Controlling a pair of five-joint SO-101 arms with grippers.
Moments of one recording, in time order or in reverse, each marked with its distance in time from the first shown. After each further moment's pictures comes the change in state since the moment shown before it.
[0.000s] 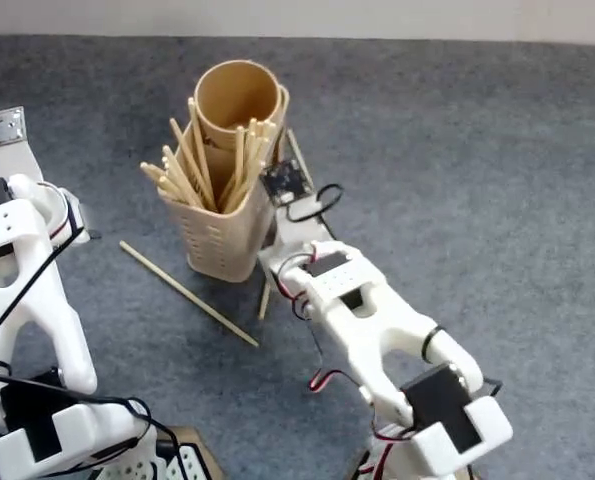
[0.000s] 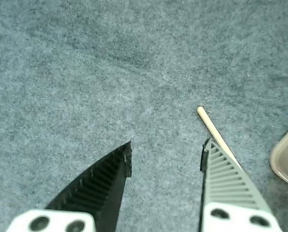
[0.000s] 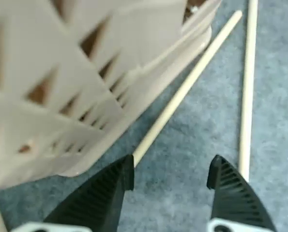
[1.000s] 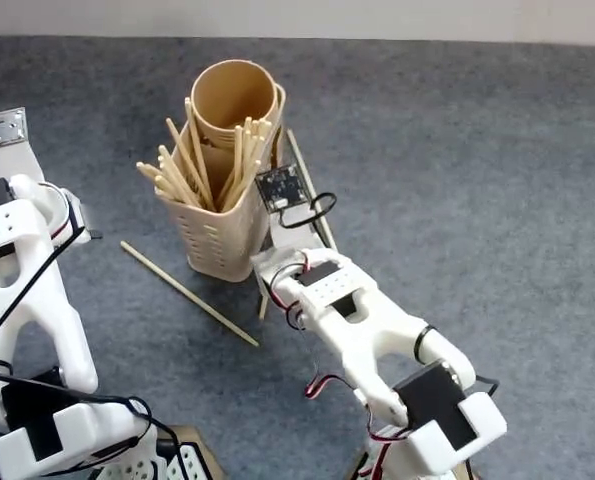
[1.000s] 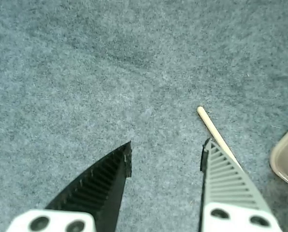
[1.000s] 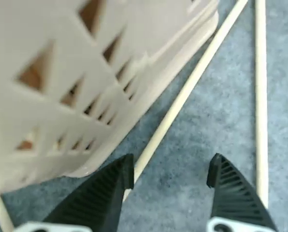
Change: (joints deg) left arm 0.0 0.0 0.0 0.0 0.0; right arm -2.7 2.4 2.0 -4.9 -2.5
